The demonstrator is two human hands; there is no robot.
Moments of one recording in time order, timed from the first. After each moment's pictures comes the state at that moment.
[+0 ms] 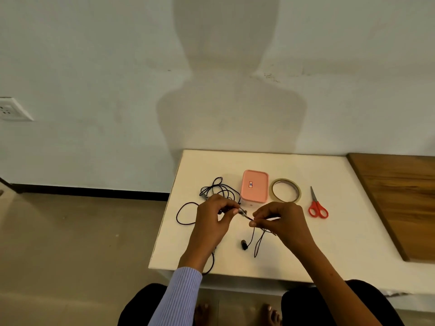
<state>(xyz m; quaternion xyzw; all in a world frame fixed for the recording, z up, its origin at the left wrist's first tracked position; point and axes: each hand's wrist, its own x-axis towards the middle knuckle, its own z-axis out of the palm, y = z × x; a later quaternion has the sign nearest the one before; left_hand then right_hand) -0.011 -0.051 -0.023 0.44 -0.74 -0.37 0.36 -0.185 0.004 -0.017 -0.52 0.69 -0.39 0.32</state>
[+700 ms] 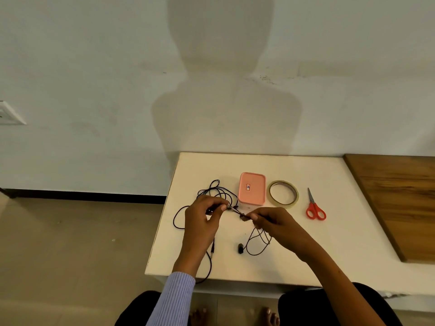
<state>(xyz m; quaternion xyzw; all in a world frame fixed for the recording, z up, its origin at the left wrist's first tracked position) -0.005 -0.054 -0.019 0.47 -0.68 -0.37 0.41 -0.190 0.003 -0.017 -0.53 0.63 -0.34 0.45</state>
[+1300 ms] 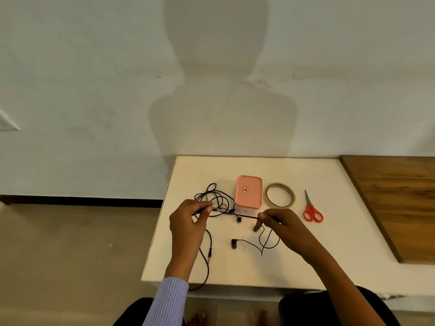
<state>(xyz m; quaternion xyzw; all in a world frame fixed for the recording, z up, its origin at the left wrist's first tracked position) 0.004 -0.063 -0.026 0.53 -0.65 -0.32 0.43 -0.205 0.004 -0.016 -0.52 0.69 -0.32 0.39</state>
